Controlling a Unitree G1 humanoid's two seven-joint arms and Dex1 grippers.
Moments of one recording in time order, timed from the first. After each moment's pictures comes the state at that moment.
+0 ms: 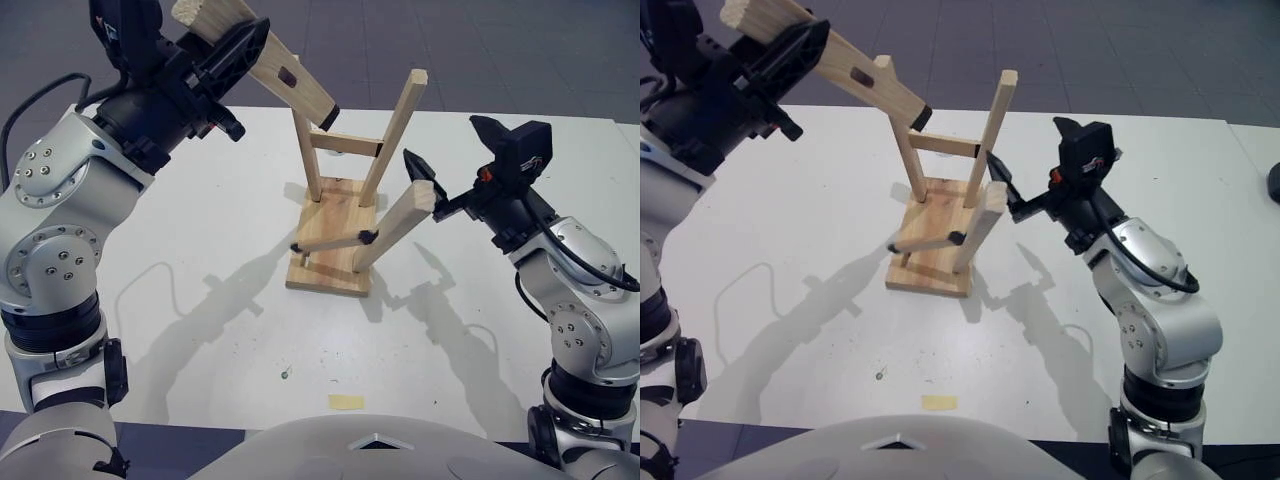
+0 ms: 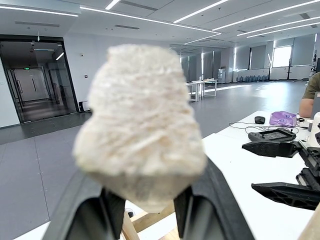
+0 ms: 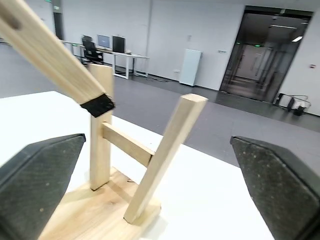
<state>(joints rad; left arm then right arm) -0.53 0.68 0.18 -0.52 -0.98 0.68 -0.21 -0.21 -0.45 -0.13 -0.73 0.50 0.79 0.22</state>
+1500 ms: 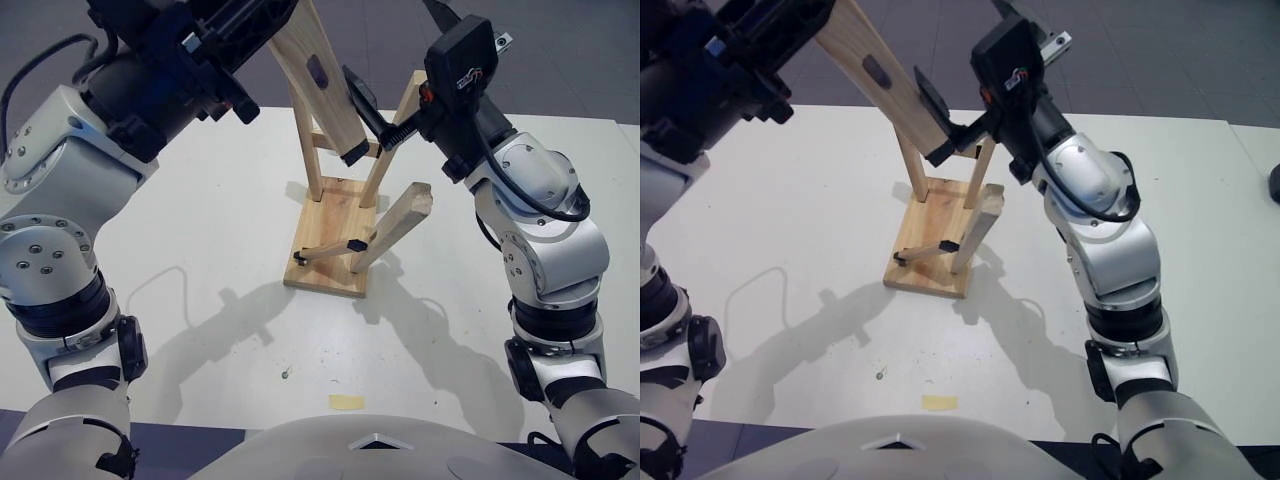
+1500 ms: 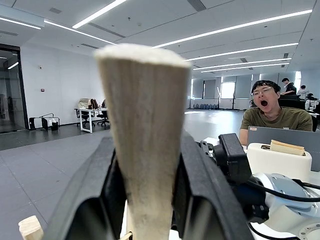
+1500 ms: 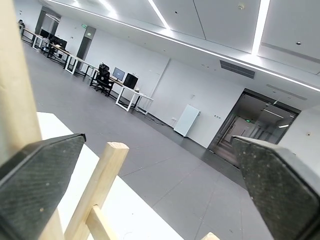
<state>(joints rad) -0.66 0.58 0.21 -0.54 -1.22 0.75 -0.16 -0.59 -0.41 0.16 -0.54 0.21 0.62 0.22</state>
